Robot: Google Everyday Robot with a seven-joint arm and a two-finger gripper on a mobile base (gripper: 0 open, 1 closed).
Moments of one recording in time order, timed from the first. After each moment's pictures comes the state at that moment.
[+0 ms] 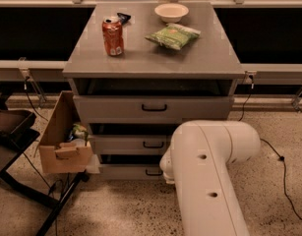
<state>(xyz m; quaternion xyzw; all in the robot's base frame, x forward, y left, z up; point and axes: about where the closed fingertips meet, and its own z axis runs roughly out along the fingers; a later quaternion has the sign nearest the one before) 0.630 -0.110 0.235 -0.68 0.72 -0.06 0.05</state>
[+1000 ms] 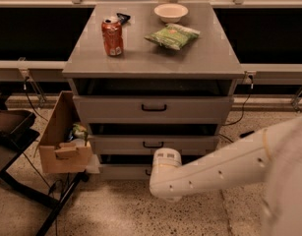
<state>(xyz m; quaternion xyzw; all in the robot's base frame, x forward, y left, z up) 0.477 -0.091 0.453 -0.61 0.78 -0.14 0.04</state>
